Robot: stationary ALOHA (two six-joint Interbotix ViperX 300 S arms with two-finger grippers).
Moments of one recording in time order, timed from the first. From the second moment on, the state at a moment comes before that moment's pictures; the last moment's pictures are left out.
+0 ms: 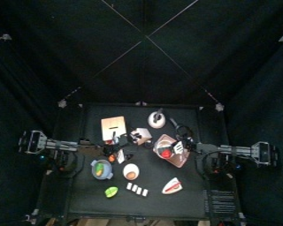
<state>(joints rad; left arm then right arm) 0.02 -0.22 0.64 0.71 0.27 -0.96 -0.24 -0.53 1.03 -0.42 0.40 1.16</state>
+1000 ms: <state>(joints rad) 0.08 0.24 0.20 0.77 0.32 -0.95 -0.19 -0.46 0.98 -0.42 0.35 1.16</state>
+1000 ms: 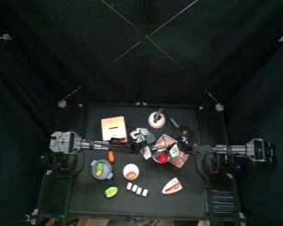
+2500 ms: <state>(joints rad) 0.08 0.29 0.16 0.75 0.38 -0.96 -0.18 -0.46 0.96 -0.42 0.35 1.17</state>
